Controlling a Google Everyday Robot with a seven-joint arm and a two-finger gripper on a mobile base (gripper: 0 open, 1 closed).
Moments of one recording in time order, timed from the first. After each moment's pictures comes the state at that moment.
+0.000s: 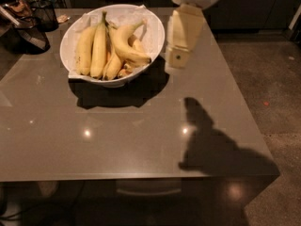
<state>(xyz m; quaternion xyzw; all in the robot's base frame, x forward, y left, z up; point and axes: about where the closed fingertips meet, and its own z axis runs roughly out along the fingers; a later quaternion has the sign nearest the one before) 0.502 -0.062 1.032 -0.65 0.74 -0.04 0.18</state>
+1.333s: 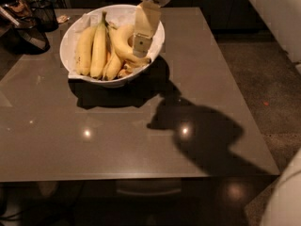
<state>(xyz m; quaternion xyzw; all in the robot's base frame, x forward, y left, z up) 0.578 -0.005 1.007 -0.63 0.76 0.00 0.16</state>
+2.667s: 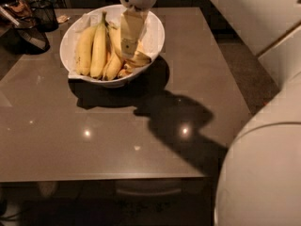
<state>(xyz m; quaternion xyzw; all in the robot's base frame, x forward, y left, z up) 0.603 0.025 0.982 -0.63 0.77 0.00 0.13</state>
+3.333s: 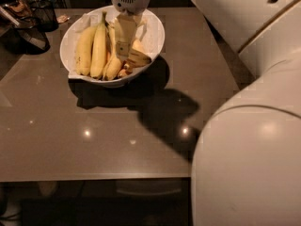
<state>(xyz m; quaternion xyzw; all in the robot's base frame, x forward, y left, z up) 0.618 0.042 0.967 -0.63 0.77 0.00 0.12</state>
